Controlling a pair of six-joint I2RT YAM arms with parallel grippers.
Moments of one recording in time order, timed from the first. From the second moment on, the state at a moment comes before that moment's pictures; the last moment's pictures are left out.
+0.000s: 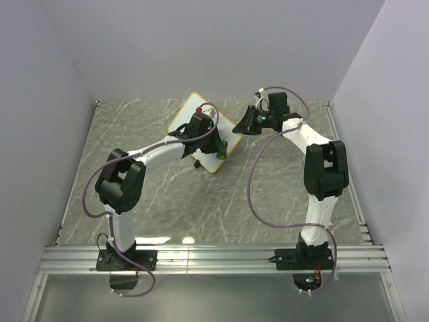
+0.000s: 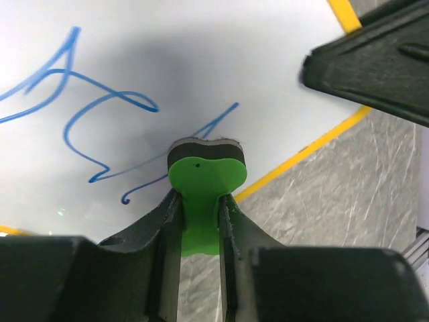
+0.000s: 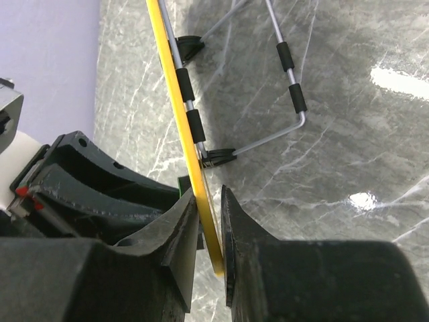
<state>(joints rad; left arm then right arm) -0.60 1.92 1.41 -0.19 0.13 -0.65 0.20 1.98 1.52 -0.26 -0.74 0.48</state>
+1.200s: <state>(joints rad) -0.62 1.83 1.15 0.19 -0.16 -0.83 0.25 1.97 1.49 -0.15 -0.70 0.72</state>
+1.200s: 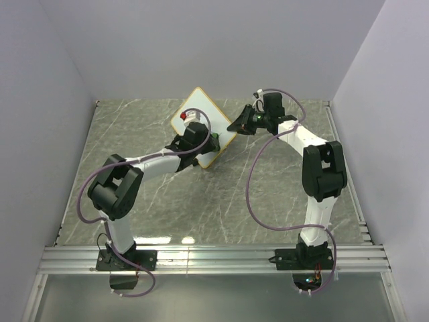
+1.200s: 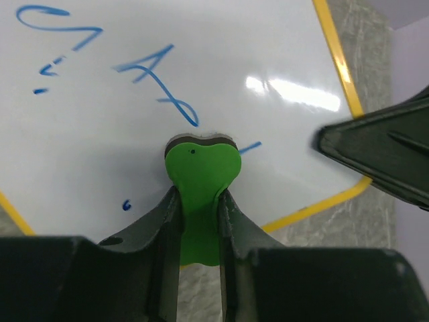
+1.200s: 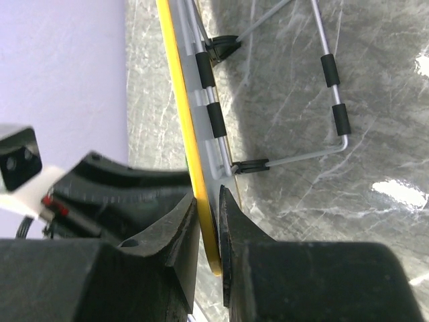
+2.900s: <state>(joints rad) -0.54 1.96 1.43 0.09 0.12 -0.81 0.26 1.94 1.42 -0.11 -0.67 0.72</state>
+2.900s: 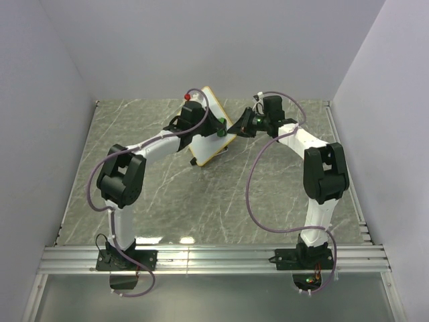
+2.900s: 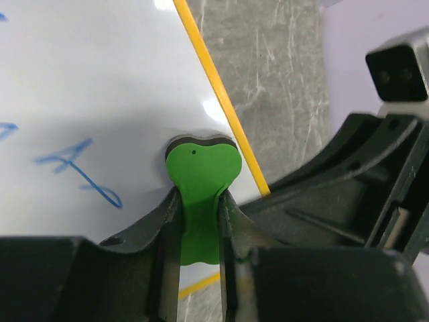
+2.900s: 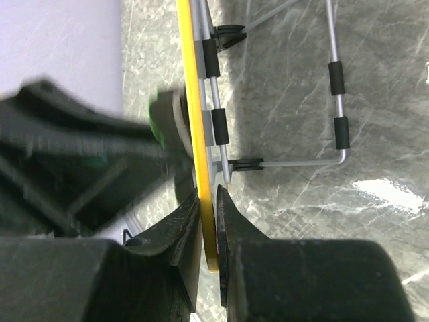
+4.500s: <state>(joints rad) -0.38 2.17 1.70 -0.01 0.49 -0.74 0.26 1.92 1.42 -0.25 -0.73 0.69</state>
